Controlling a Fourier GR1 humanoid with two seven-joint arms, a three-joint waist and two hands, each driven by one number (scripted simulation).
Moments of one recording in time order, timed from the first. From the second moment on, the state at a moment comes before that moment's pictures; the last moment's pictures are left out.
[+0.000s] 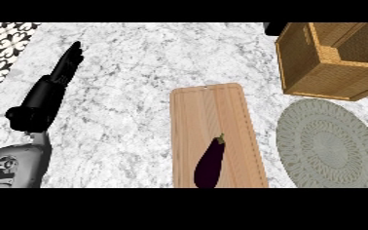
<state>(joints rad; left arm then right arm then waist) -0.24 0.26 0.09 -1.57 -0.14 -0.14 0.00 -0.83 -1.05 -0.55 -0.32 0.64 0.29 -0.82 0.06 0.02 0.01</state>
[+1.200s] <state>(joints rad) -0.26 0.24 0.07 -1.55 -0.18 -0.11 0.01 -1.33 -0.95 -0.35 -0.30 0.68 0.63 -0.47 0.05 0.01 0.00</state>
